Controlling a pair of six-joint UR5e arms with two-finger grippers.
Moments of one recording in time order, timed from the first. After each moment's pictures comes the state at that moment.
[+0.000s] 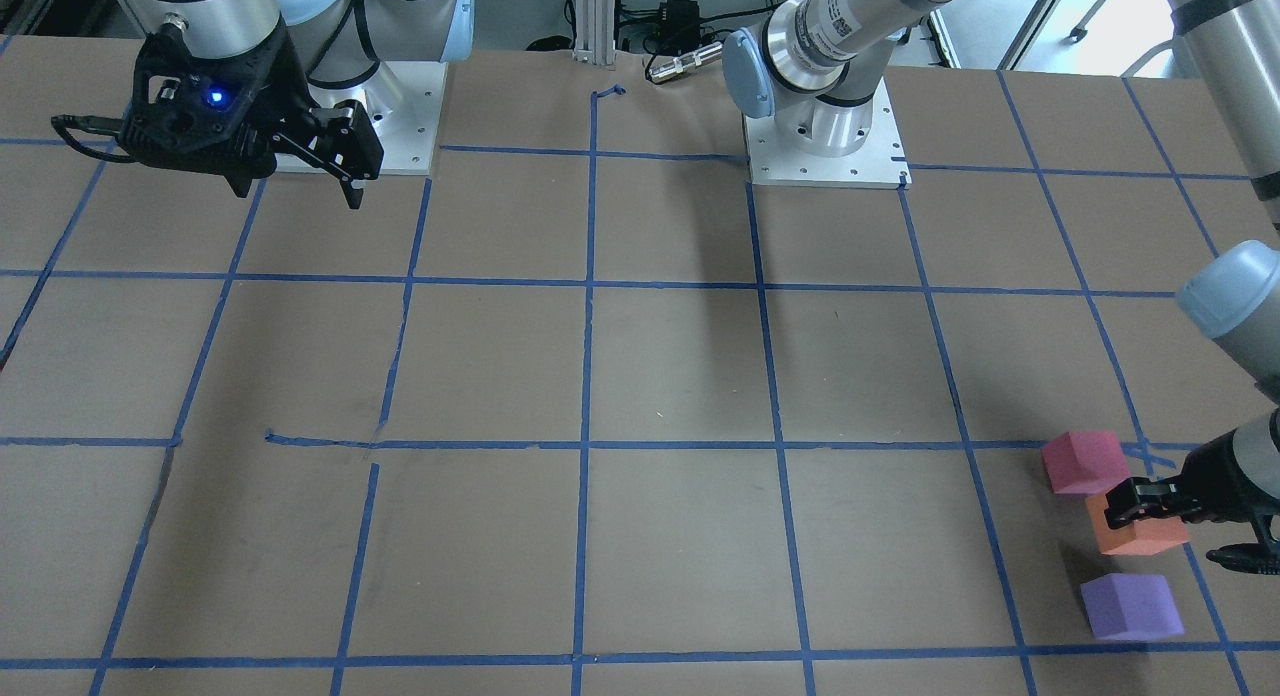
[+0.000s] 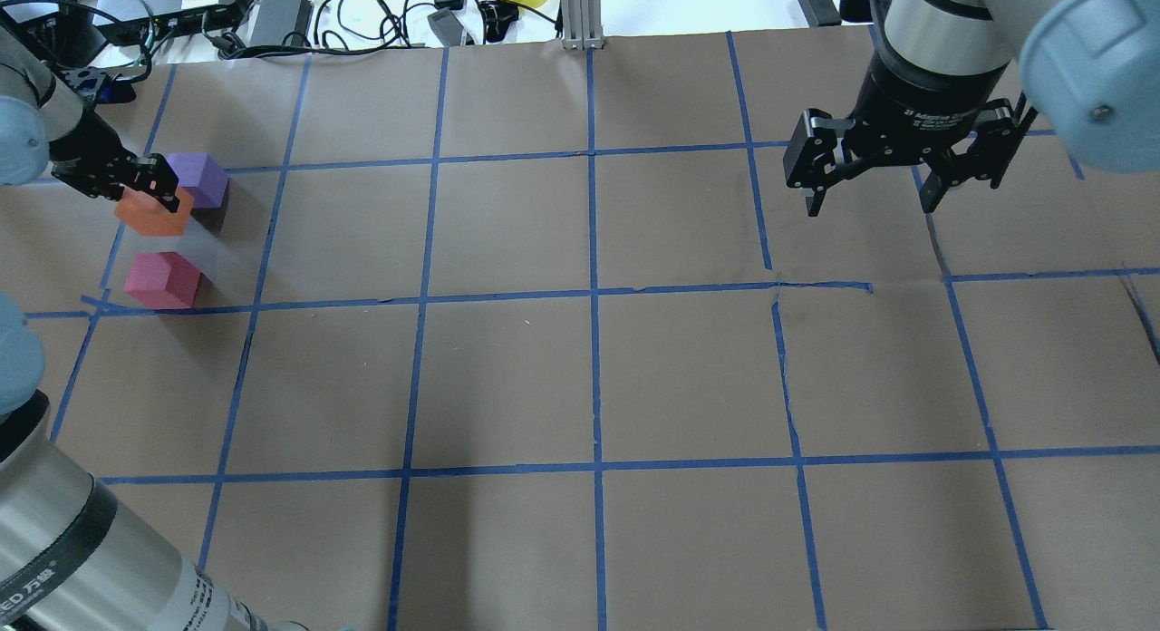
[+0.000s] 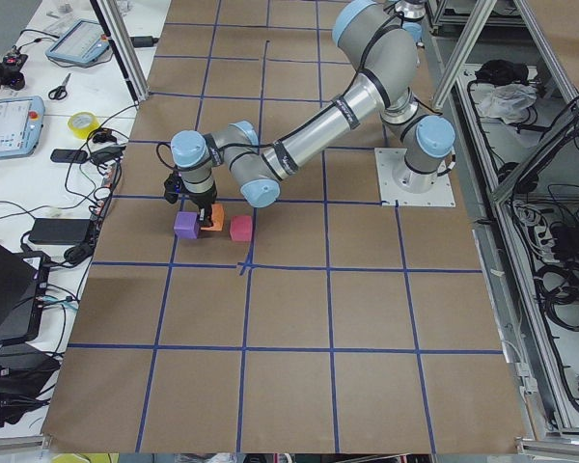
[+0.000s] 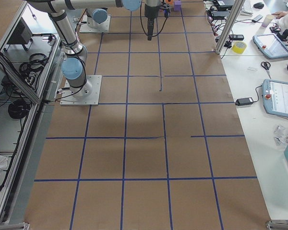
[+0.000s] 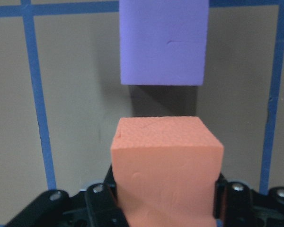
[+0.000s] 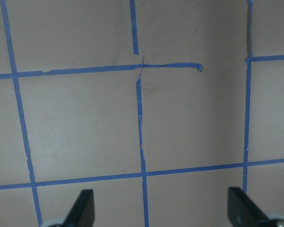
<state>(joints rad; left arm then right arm) -1.07 -2.16 -1.41 -1.13 1.57 0.54 1.61 -1.61 1.57 -1.50 -1.63 0.10</state>
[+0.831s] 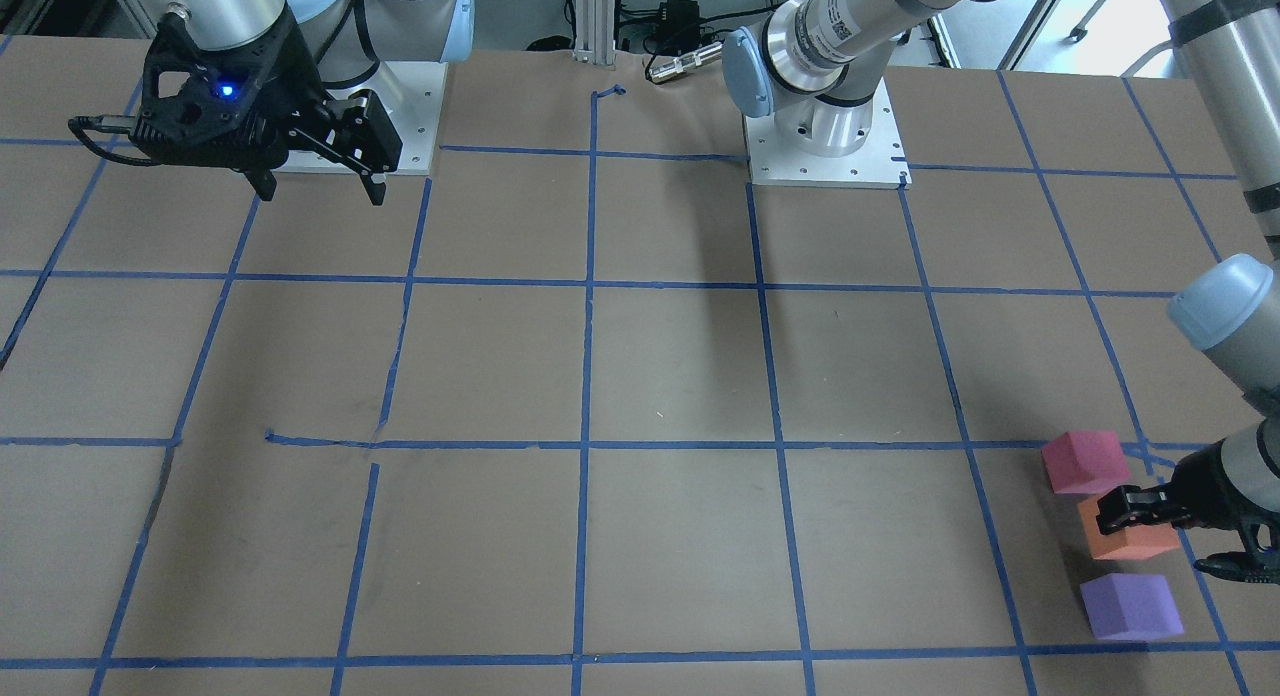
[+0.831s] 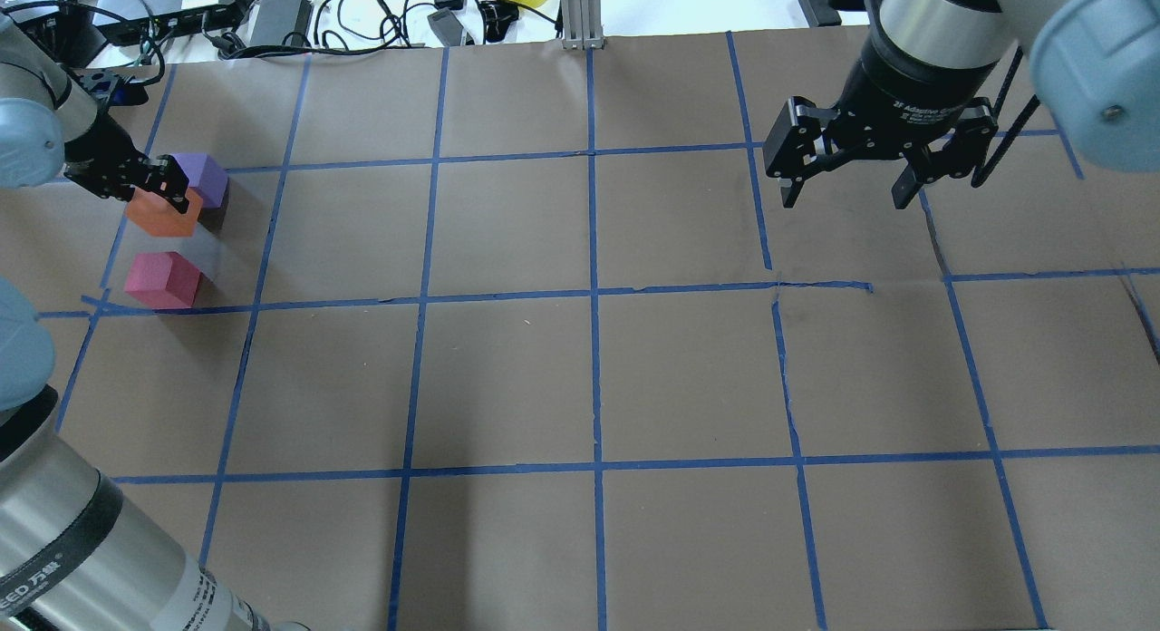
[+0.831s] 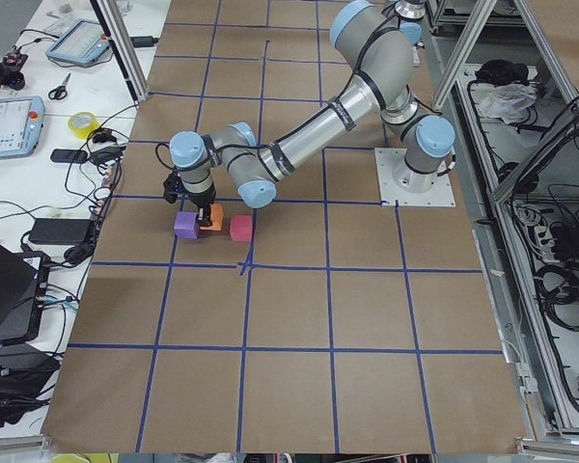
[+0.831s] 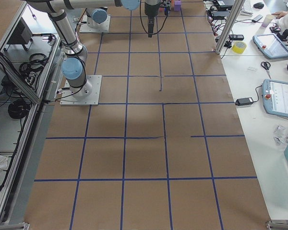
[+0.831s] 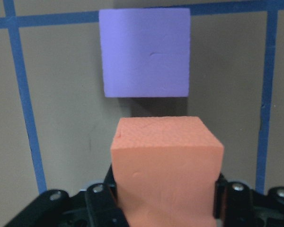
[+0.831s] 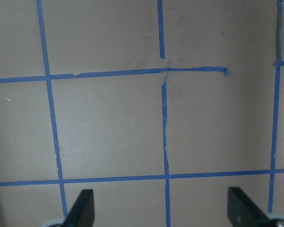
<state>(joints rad) -1.07 -2.18 -1.41 -1.12 1.57 0.52 1.61 -1.62 1.57 -1.52 -1.54 0.08</state>
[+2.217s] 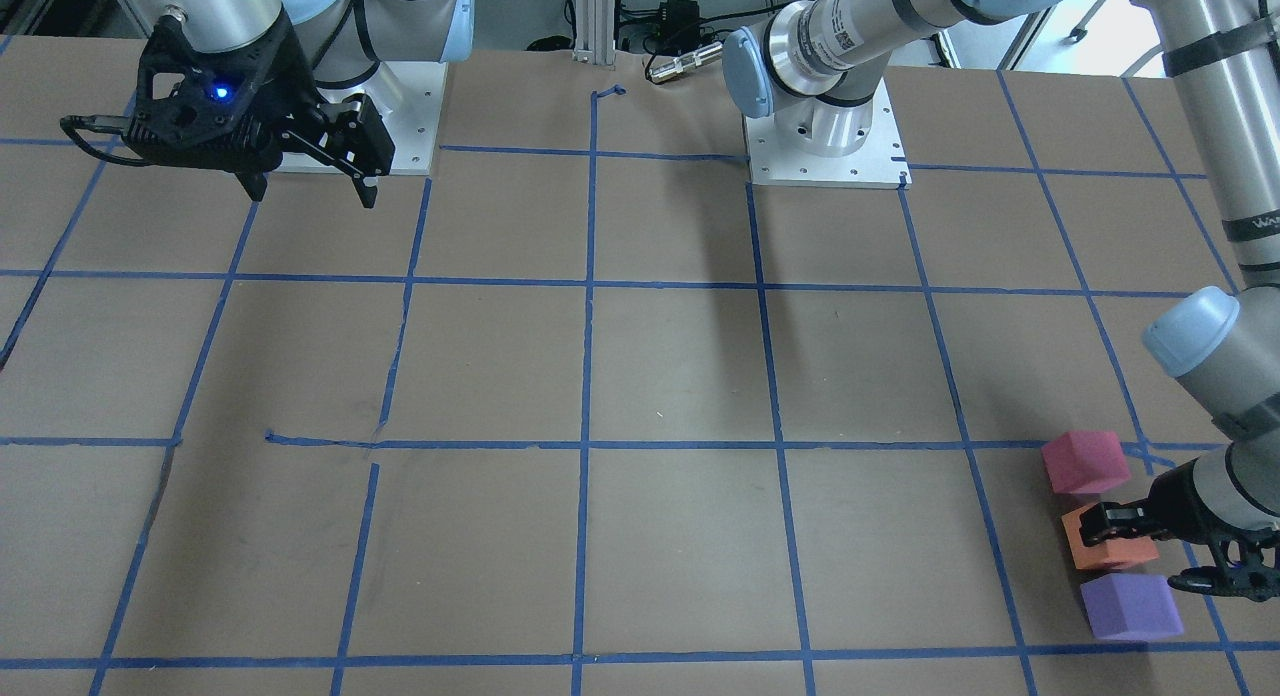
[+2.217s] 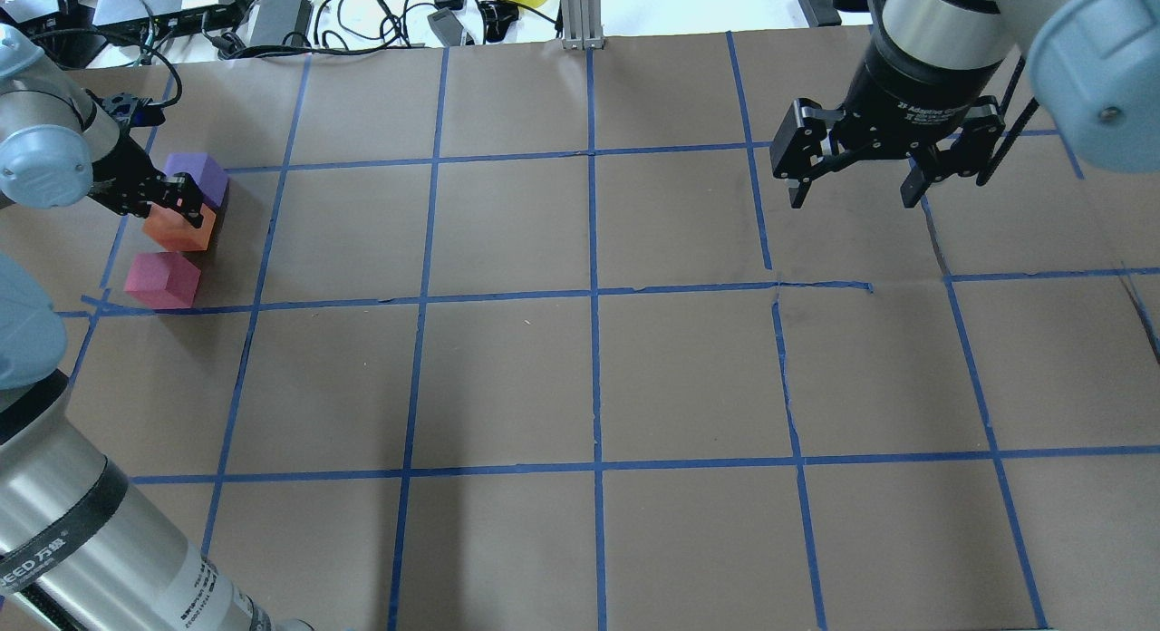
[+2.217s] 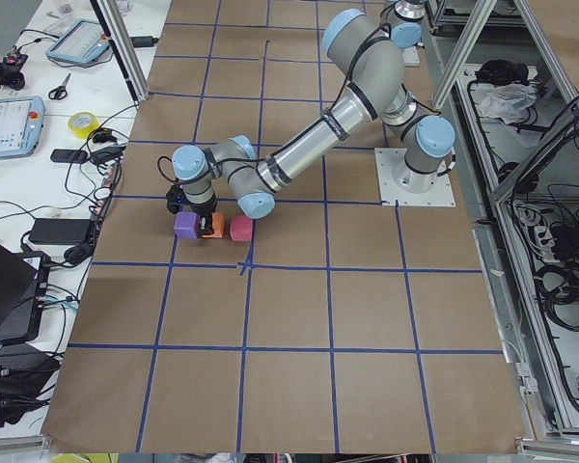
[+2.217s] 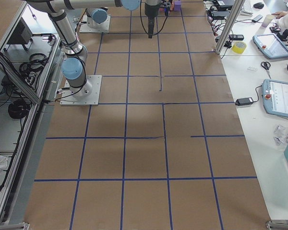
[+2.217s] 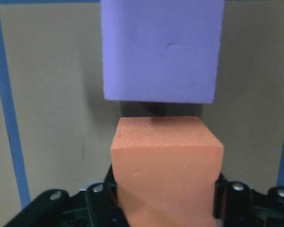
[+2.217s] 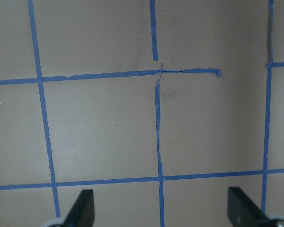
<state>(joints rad) -1.07 -2.24 -1.42 -1.05 1.58 0.51 1.60 -1.62 1.57 -1.52 -1.57 0.09</state>
